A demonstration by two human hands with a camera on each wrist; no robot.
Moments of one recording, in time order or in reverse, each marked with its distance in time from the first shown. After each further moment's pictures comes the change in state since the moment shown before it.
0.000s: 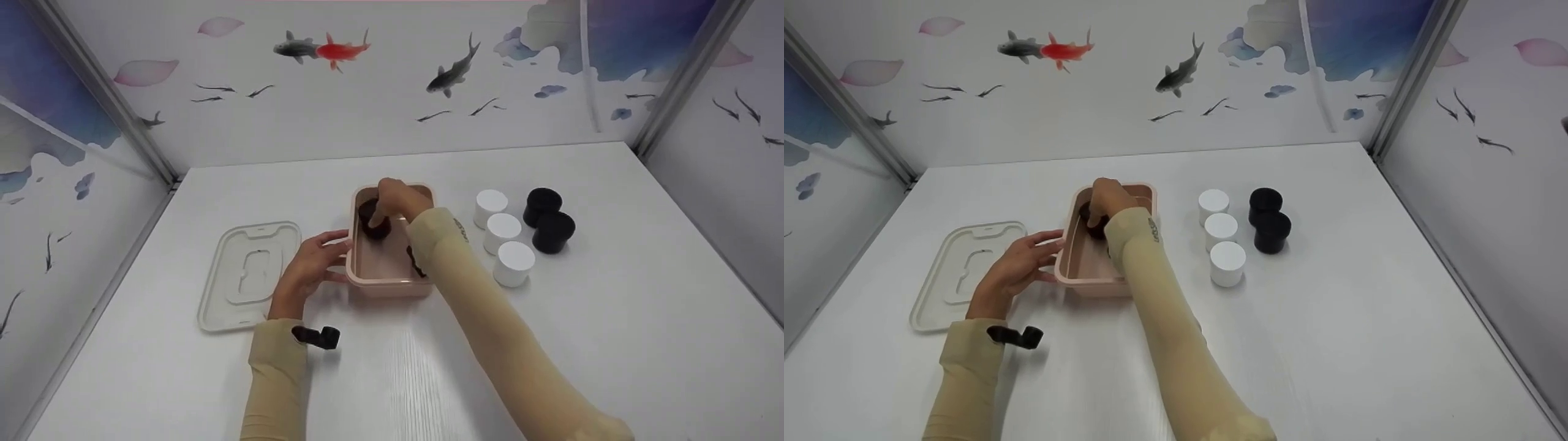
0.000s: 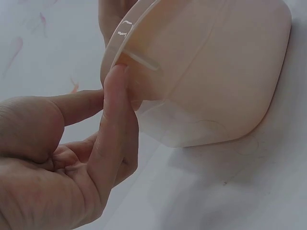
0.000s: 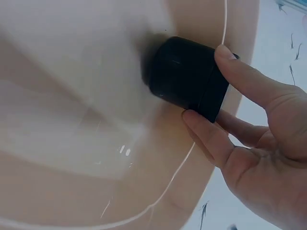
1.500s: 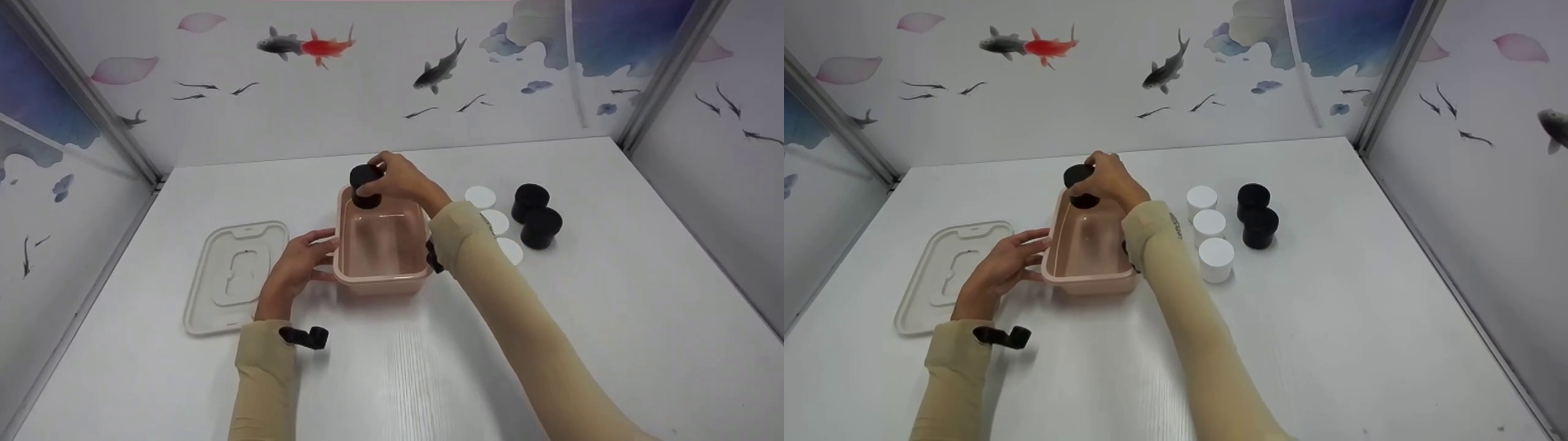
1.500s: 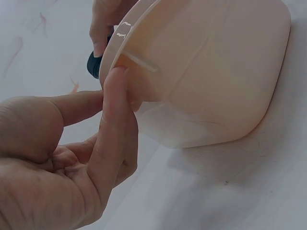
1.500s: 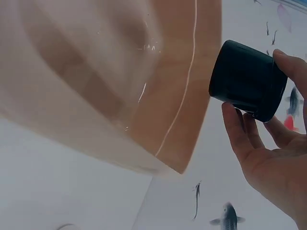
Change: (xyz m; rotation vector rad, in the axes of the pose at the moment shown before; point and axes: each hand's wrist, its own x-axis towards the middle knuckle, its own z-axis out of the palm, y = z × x) left_hand 0.001 0.004 0.000 0.051 0.031 -0.059; right_hand -0.021 0.022 -0.027 0.336 0.178 -0.173
